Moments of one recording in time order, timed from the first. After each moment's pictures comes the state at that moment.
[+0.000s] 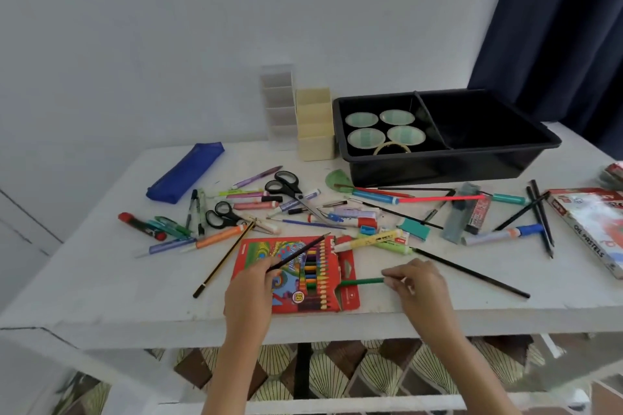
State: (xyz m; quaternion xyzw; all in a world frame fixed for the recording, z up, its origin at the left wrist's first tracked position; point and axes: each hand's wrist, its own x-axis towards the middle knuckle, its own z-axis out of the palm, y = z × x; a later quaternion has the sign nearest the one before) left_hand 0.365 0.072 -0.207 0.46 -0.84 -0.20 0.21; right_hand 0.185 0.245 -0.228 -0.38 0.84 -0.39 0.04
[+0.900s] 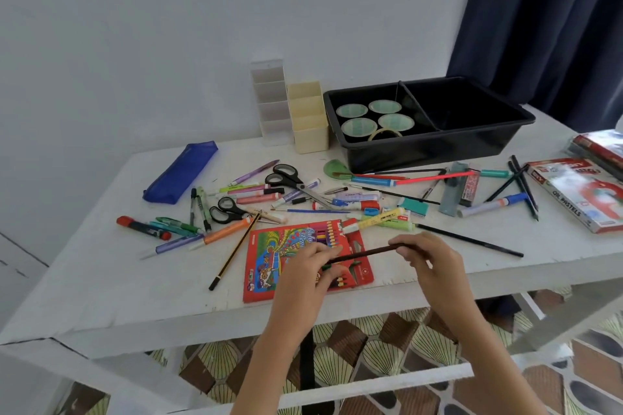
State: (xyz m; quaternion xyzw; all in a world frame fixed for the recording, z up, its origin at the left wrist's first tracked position) left_hand 0.366 0.101 -0.190 0.19 -0.91 -0.30 0.22; right_hand 0.221 0.253 -0.202 -0.37 0.77 -0.52 -0.01
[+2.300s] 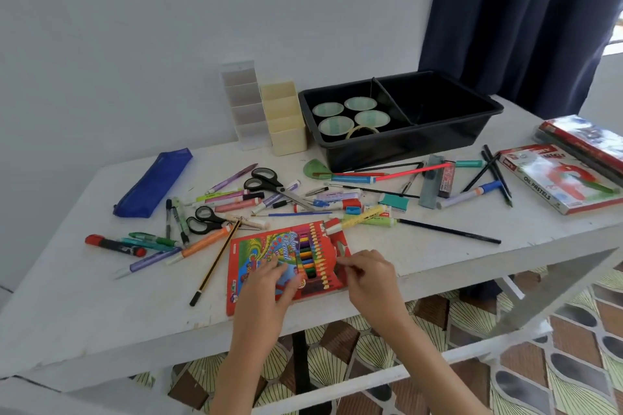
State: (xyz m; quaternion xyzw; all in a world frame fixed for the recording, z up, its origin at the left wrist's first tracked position) left_hand 0.387 0.075 -0.218 0.30 -0.89 -0.29 0.15; right_hand 0.259 0.207 -0.237 -0.36 0.82 -0.44 0.00
